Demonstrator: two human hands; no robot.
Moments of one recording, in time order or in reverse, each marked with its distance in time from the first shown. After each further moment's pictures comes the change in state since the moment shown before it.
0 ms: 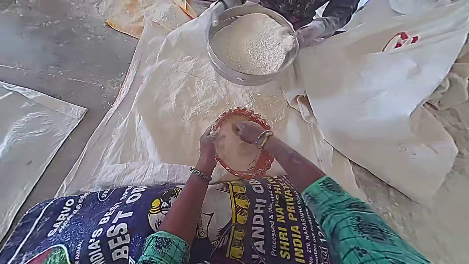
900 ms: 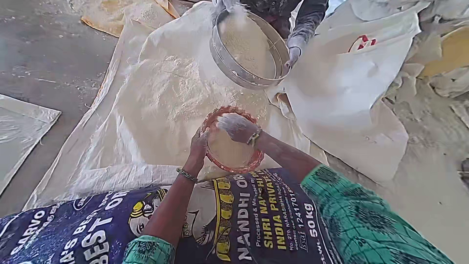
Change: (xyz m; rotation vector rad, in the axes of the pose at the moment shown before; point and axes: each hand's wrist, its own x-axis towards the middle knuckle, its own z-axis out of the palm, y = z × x) left_hand -0.006 -0.016 0.004 0.185 -0.168 0.013; right_hand -0.015 0.034 0.008 -0.292 0.390 -0.478
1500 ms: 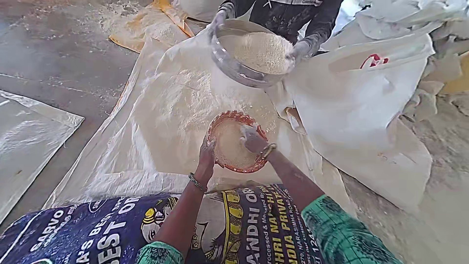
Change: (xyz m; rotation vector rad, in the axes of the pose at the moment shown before) left_hand 0.001 0.005 -0.003 -0.109 0.021 0.003; right_hand 0.004 -0.001 -0.004 0.455 -0.125 0.615
